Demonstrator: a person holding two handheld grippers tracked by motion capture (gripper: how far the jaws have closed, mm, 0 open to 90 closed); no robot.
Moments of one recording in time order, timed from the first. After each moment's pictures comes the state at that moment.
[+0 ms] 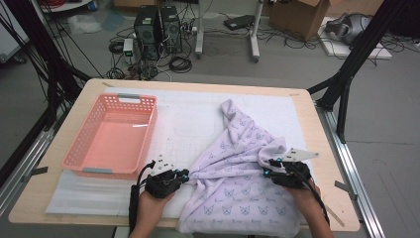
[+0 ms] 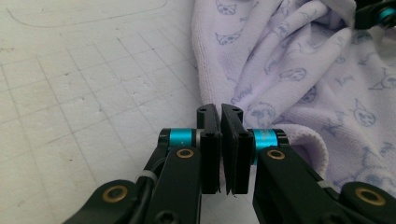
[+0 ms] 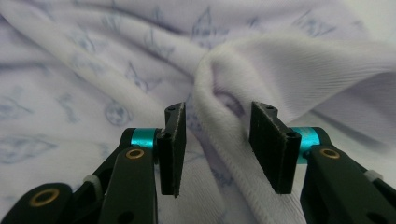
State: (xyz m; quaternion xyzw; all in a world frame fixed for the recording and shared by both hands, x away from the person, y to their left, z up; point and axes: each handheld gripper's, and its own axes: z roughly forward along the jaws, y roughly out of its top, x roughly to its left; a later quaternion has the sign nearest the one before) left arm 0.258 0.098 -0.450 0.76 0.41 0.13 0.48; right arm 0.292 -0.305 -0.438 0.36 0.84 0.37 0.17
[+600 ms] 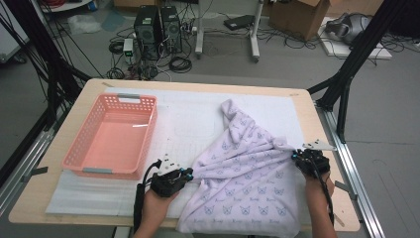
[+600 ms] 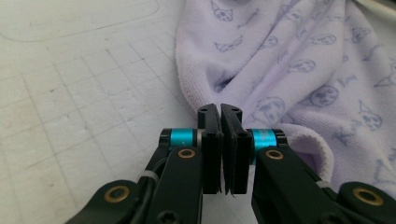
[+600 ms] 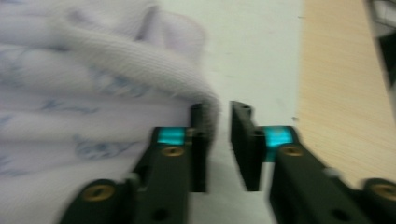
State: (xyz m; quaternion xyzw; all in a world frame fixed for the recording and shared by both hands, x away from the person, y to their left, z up) left arm 0.262 0.081 -0.450 0.78 0.39 0.15 0.47; right arm 0.317 -0.366 -0.440 0.54 0.73 0.29 0.31
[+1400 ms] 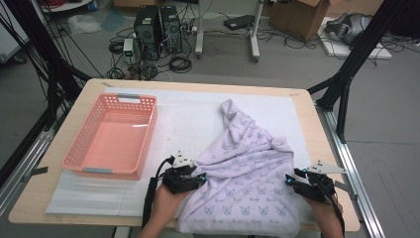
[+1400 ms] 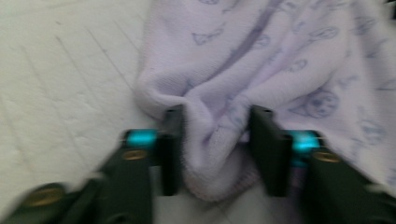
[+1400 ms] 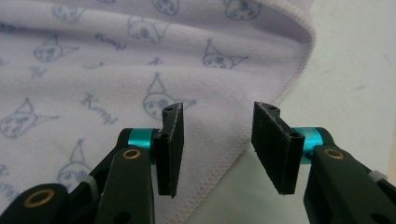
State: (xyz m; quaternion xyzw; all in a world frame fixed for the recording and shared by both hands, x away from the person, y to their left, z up) left arm 0.280 0.053 -0.451 0.80 0.41 0.12 0.43; right arm 0.255 -0.366 -0.447 0.45 0.79 0.36 0.21
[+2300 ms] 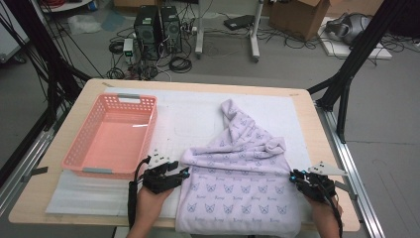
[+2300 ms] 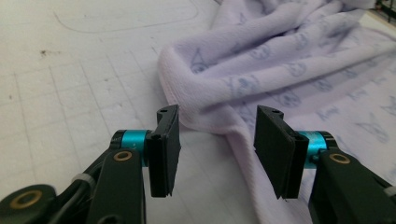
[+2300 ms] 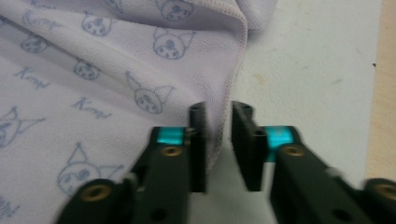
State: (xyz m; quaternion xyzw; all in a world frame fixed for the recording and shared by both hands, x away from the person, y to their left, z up) left arm 0.260 0.106 -0.442 0.74 0.45 0.14 0.48; right arm 0.250 -0.368 -0.448 0.47 0.77 0.36 0.24
